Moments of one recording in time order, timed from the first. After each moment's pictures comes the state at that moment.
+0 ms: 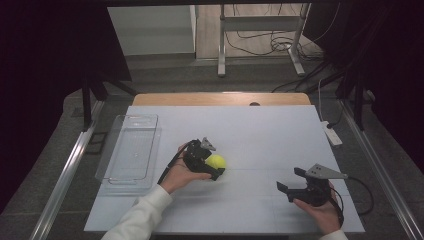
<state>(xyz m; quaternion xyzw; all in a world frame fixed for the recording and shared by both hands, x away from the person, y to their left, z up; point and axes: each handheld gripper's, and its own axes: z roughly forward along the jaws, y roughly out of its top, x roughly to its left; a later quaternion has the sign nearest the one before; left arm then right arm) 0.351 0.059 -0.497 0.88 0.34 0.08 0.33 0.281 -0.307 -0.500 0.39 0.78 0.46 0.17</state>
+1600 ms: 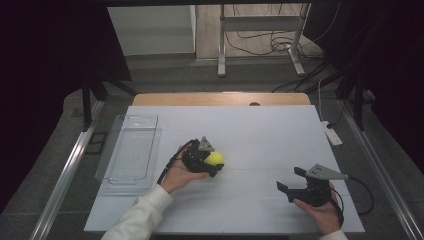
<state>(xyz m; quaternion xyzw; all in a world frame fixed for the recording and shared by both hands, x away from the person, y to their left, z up) 0.342 0.064 -0.487 0.87 0.31 0.12 0.35 0.279 -0.306 -0.499 0.38 0.78 0.46 0.17</state>
